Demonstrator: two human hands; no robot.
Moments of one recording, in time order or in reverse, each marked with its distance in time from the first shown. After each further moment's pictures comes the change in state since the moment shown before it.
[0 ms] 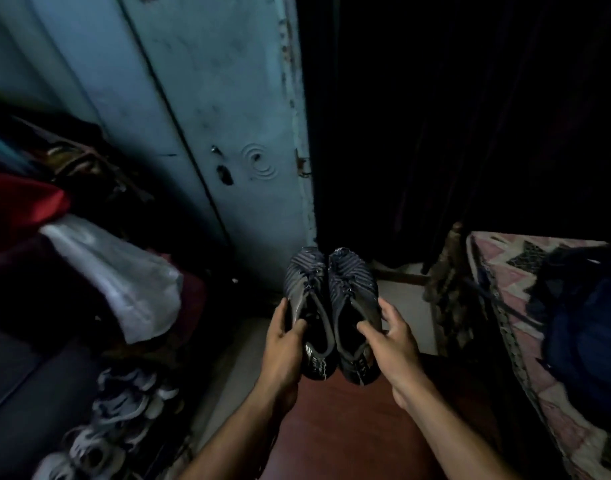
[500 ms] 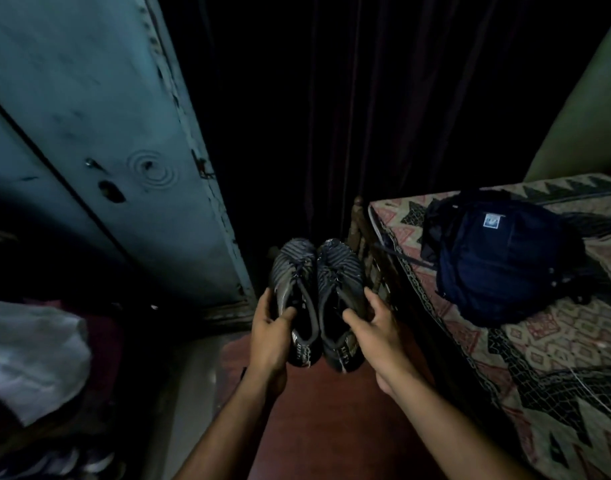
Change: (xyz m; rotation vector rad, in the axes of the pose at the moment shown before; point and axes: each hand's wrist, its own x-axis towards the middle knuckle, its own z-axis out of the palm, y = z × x) left_hand 0.005 -0.016 0.038 0.135 -0.247 -0.028; right_hand -0.049 0.013 -0.030 0.080 0.330 0.051
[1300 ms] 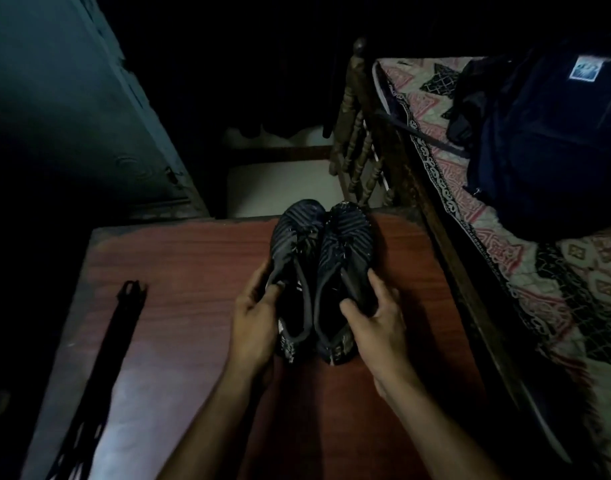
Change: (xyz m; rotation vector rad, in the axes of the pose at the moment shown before) left_hand 0.104 -0.331 0.064 -0.071 0.051 -0.120; right_hand 0.153 0.337 -0.010 -0.207 0.112 0.106
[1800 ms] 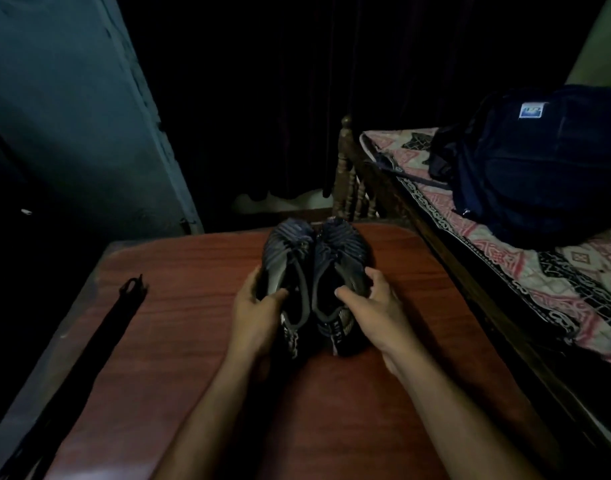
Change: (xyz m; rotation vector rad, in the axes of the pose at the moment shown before) left_hand -0.009 -0.056 -0.022 0.117 -0.070 0.270; right_hand 0.003 0.050 -0.002 0.082 -0.072 -0.212
